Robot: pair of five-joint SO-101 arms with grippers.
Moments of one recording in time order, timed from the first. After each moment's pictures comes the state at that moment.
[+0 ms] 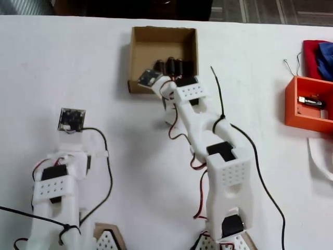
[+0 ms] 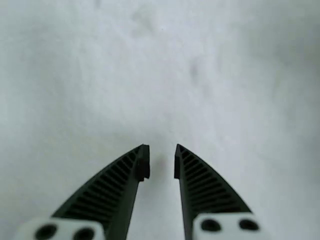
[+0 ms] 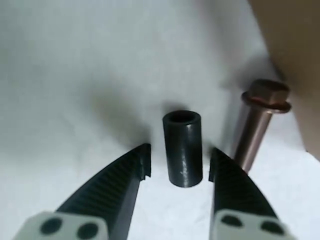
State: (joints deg) left arm -22.1 -47.9 79.4 38.8 -15.6; right arm -21.0 34.8 -11.4 69.0 41.8
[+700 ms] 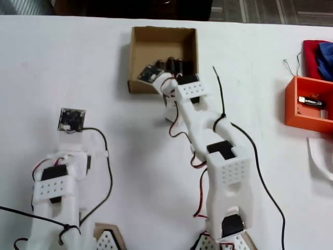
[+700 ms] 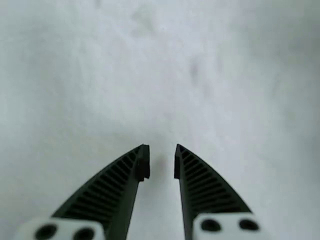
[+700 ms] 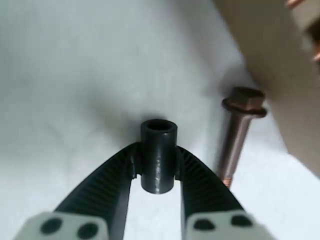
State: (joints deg) left arm -22.1 -47.9 79.4 38.8 -15.6; right arm -20.6 35.3 -13.6 70.2 41.7
